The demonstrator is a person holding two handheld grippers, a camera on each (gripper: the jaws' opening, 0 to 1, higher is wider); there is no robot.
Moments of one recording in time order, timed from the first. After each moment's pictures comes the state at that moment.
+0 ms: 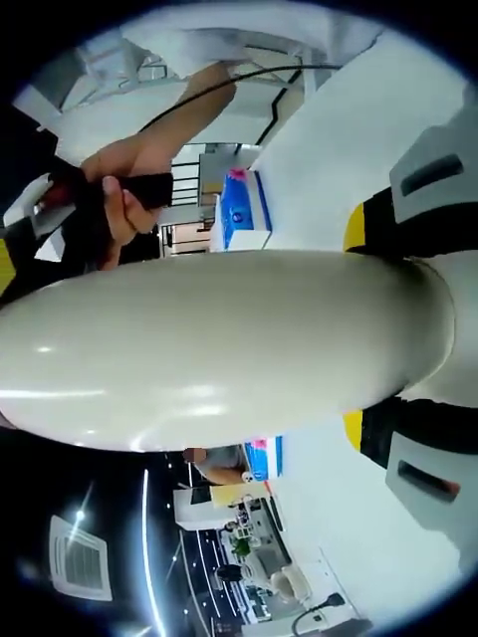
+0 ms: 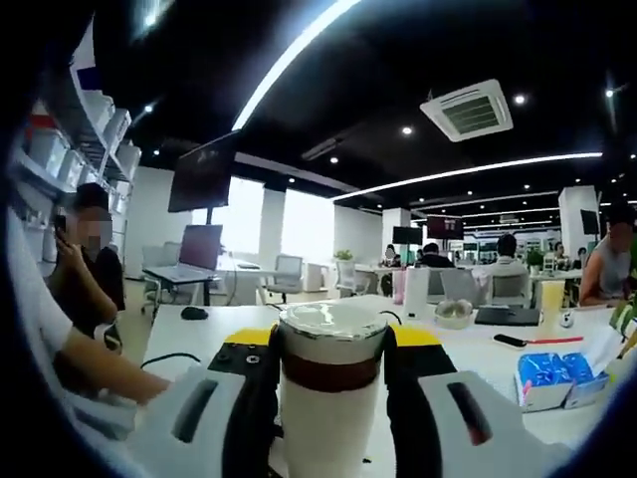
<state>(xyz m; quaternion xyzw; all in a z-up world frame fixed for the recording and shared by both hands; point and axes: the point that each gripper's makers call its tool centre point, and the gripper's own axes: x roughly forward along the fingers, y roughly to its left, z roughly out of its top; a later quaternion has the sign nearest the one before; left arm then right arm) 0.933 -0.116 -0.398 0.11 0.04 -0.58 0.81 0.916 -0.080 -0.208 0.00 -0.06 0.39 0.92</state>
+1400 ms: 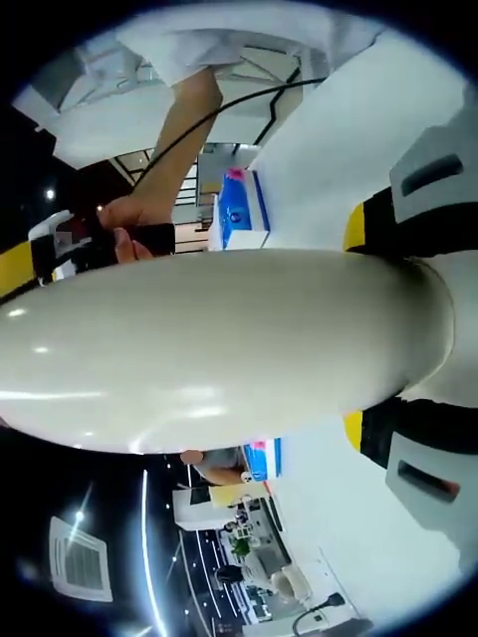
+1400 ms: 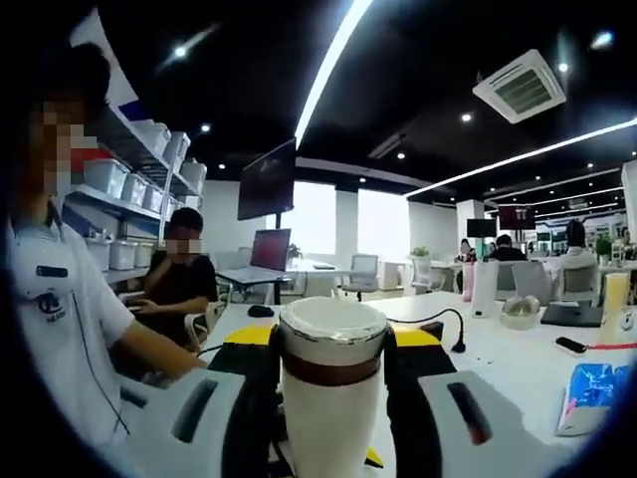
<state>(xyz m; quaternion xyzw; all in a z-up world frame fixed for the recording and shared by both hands) 0.934 -0.117 -0.400 0.11 0.04 -0.58 0.80 0.912 -0.074 -0.211 0.00 -0.05 0.55 0.83</state>
